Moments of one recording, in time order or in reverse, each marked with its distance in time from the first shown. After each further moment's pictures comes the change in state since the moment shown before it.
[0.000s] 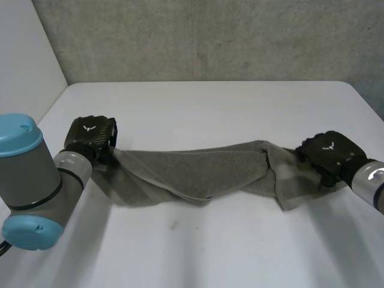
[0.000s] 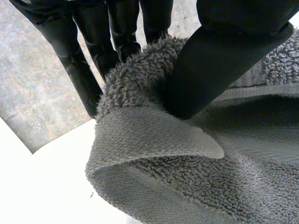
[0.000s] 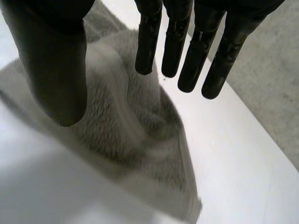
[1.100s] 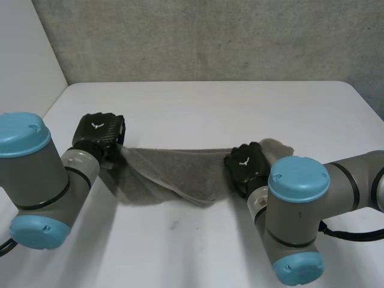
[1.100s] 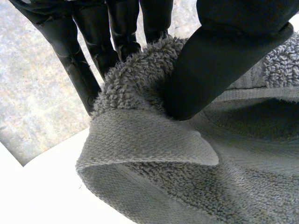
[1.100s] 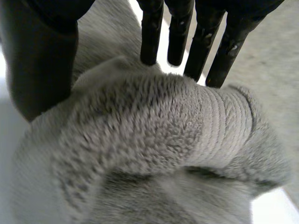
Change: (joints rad) left arm -0.042 -0.010 0.028 0.001 -0.004 0.000; right arm 0.622 0.359 -0.202 -0.352 0.603 0.169; left_hand 0.001 0.000 0.000 -0.002 0.000; right_hand -0.069 -0.091 -0.074 -0.069 -0.046
